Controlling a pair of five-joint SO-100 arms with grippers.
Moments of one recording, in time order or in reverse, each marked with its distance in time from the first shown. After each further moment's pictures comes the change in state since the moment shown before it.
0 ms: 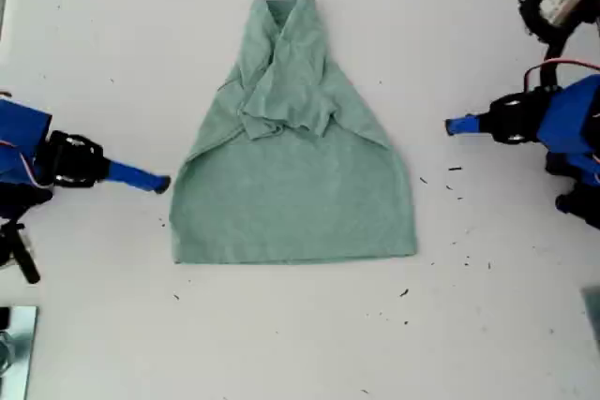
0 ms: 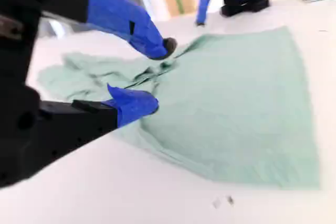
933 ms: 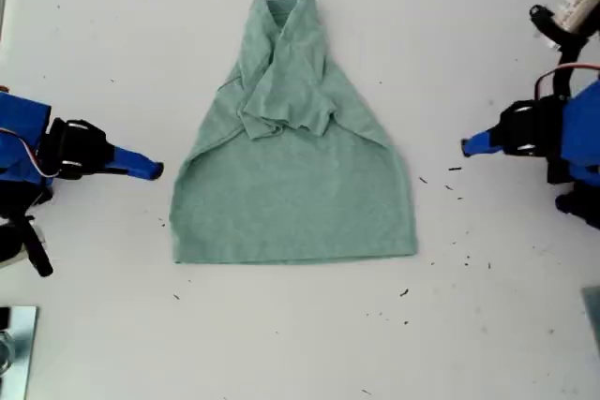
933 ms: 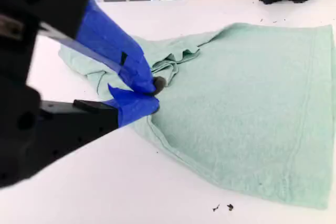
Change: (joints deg) arm 0 -0.1 0.0 -0.3 0.6 -3.8; arm 1 -18.7 -21.3 -23.9 7.6 24.7
